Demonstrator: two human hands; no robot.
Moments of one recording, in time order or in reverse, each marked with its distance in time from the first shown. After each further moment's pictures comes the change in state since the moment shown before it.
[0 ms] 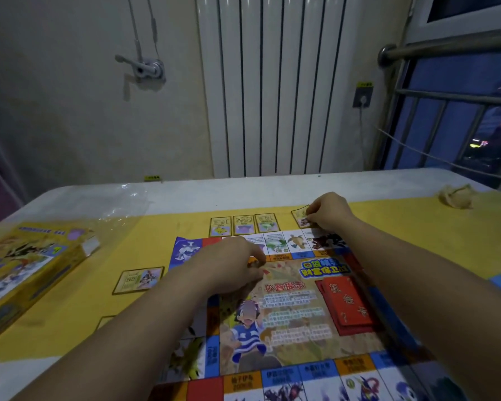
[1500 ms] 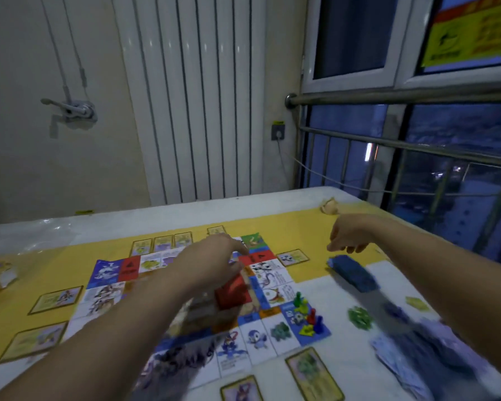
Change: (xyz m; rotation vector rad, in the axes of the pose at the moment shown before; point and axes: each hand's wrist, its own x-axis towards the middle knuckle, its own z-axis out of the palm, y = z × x) left_hand -0.032 0.146 -0.026 0.083 0.184 0.166; right_hand -0.121 0.099 -0.212 -0.499 -0.370 0.243
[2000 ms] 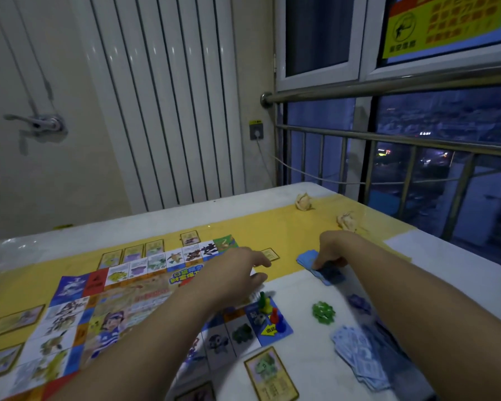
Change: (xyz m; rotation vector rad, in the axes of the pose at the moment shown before) left_hand 0.023 0.087 0.021 -0.152 -0.044 0.123; right_hand -0.004 0.041 0.024 -0.096 -0.105 0.095
